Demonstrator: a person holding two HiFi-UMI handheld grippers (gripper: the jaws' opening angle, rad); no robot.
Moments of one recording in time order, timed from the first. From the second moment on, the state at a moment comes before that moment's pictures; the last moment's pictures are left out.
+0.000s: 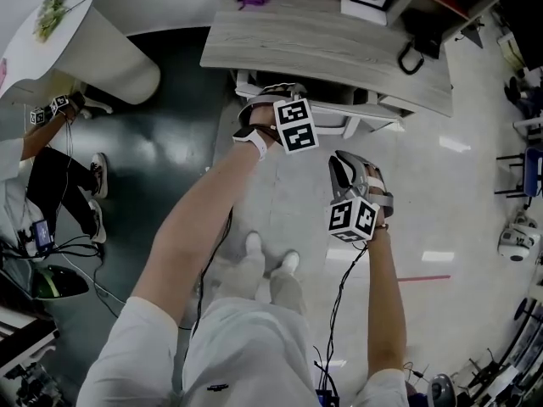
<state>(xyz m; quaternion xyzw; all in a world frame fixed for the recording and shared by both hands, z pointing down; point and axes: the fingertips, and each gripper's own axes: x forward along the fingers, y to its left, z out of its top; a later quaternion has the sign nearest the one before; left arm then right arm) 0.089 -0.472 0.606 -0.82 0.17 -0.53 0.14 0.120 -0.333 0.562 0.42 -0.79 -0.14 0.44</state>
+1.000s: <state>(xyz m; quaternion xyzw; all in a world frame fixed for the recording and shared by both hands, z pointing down) 0.083 -0.478 0.575 -0.84 0.24 -0.45 0.18 0.114 -0.207 0.459 0.56 -0.77 -0.04 0.29</state>
